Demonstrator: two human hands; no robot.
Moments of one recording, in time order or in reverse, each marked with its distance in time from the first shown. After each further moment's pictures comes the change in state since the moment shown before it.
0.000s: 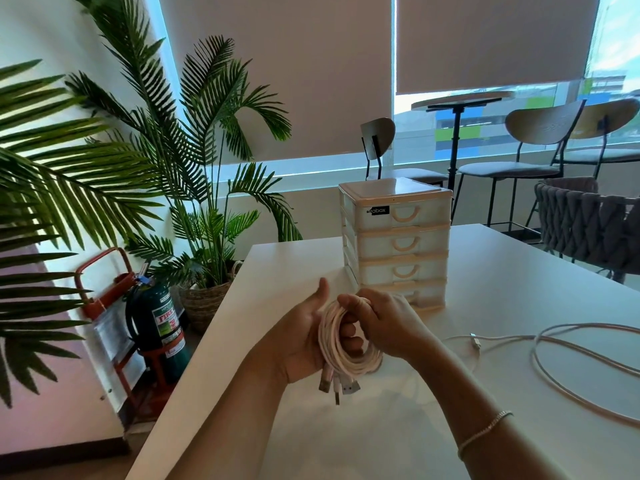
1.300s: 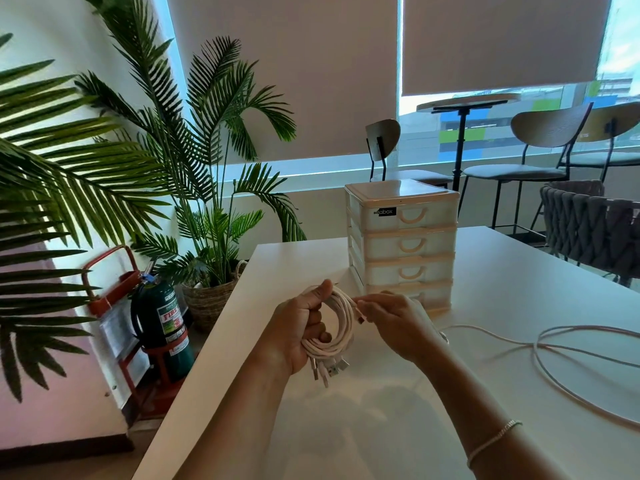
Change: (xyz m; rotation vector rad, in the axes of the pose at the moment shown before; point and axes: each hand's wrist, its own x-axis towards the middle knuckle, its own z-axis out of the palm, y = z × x) left_hand 0.003 0.004 -0.009 -0.009 0.397 0.230; right_hand -0.006 0.002 0.001 0.135 0.048 0.114
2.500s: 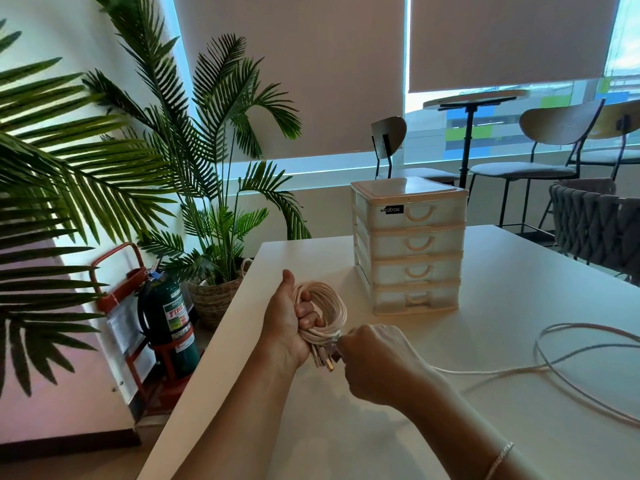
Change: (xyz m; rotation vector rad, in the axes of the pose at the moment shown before) left_hand 0.009 0.004 -0.006 -0.315 0.166 0.032; right_hand -0.026 -0.038 0.023 -0.858 -0.350 -0.319
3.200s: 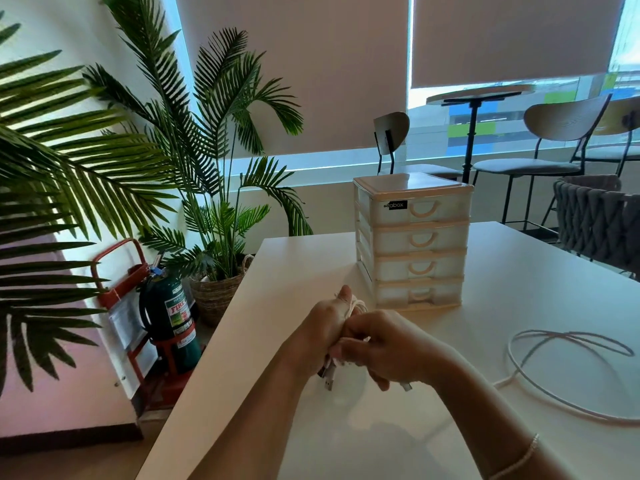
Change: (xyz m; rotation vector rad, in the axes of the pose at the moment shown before) left_hand -0.004 -0.024 0.008 0.766 -0.258 -0.027; right_hand -0.005 0.018 -0.014 0.810 -0.077 0.006
